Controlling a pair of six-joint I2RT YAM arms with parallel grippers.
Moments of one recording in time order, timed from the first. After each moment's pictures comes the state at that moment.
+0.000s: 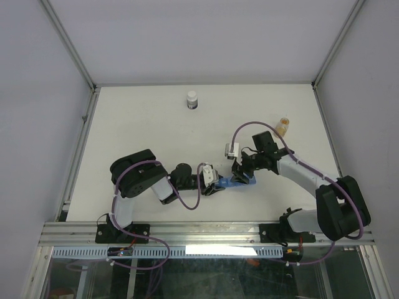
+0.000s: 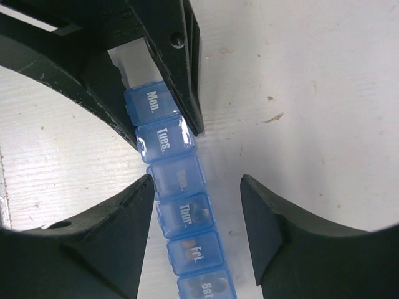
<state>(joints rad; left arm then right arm) -0.93 2.00 0.49 1.32 0.48 0.20 0.42 1.33 0.69 -0.41 -0.74 -0.82</state>
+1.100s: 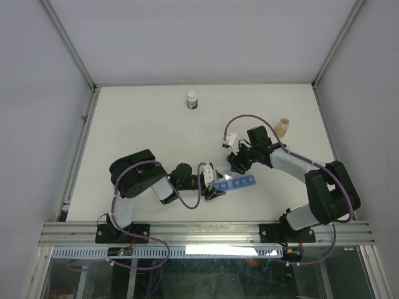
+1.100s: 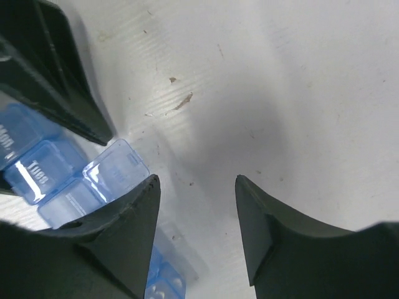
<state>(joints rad) -0.93 1.99 0.49 1.30 0.50 0.18 0.44 1.48 0.74 -0.25 -0.46 -0.60</state>
